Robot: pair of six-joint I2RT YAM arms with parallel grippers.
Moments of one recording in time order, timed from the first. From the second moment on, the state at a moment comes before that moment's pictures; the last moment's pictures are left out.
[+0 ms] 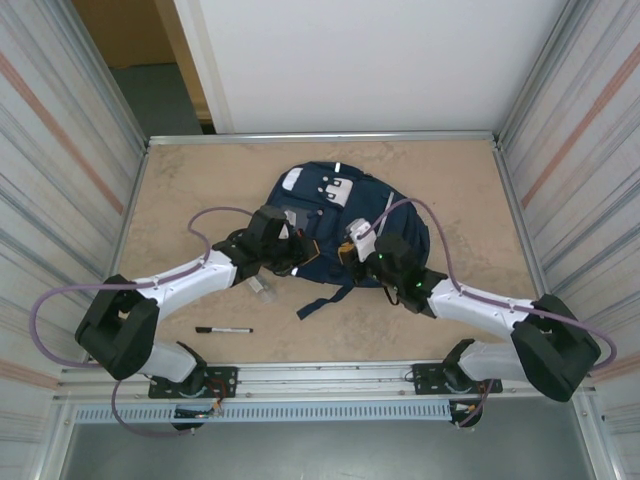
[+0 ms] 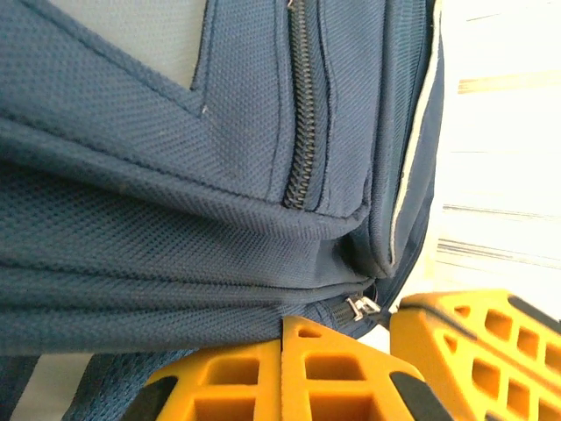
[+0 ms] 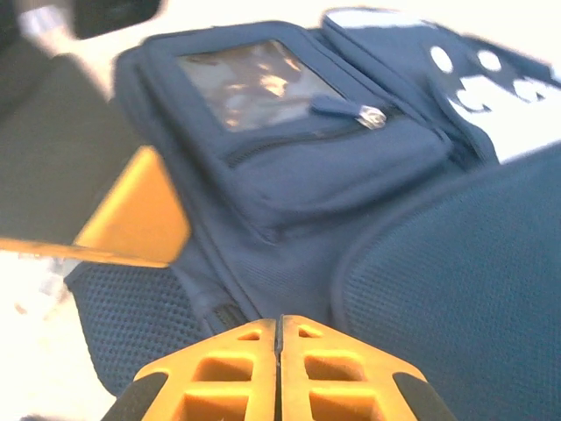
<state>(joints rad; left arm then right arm) -0.66 1.42 0.82 -0.09 0.32 -1.05 0.74 1.23 0.54 0.24 -0.01 0.17</state>
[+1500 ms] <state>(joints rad) -0.85 1.47 0.87 -0.21 0.02 -1.10 0.52 0.87 0.49 -0.11 -0.07 0.54</state>
